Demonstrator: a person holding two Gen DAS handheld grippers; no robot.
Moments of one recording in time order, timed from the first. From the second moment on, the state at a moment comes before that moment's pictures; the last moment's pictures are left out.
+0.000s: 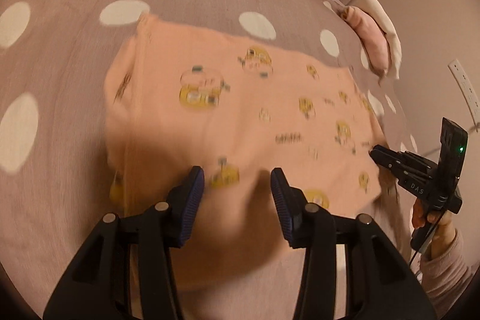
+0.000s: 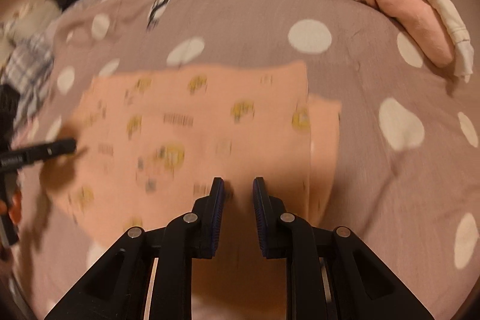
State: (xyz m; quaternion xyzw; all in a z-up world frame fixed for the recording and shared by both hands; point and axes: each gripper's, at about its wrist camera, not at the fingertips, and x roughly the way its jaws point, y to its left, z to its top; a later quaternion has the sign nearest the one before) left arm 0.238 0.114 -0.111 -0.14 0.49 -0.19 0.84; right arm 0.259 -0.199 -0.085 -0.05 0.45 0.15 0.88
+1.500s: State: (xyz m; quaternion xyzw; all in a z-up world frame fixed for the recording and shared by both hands) left arm 0.284 0.172 -0.126 -0.38 0.48 -0.17 0.77; right arm 0.226 -0.153 -0.069 0.09 0.43 0.26 0.86
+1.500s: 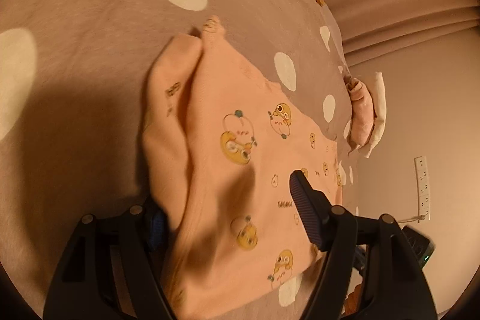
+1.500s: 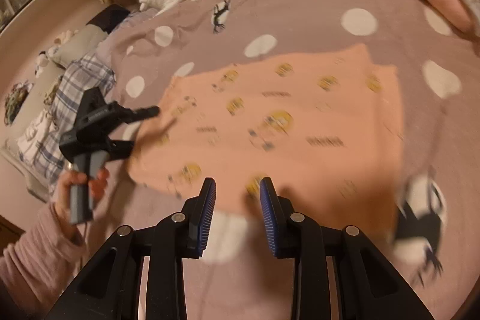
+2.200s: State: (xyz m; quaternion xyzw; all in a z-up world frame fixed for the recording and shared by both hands) left arm 0.293 0.166 -0.128 -0.26 0.51 -0.13 0.81; right arm 0.355 -0.061 -0.095 0.00 0.49 0.17 0.86
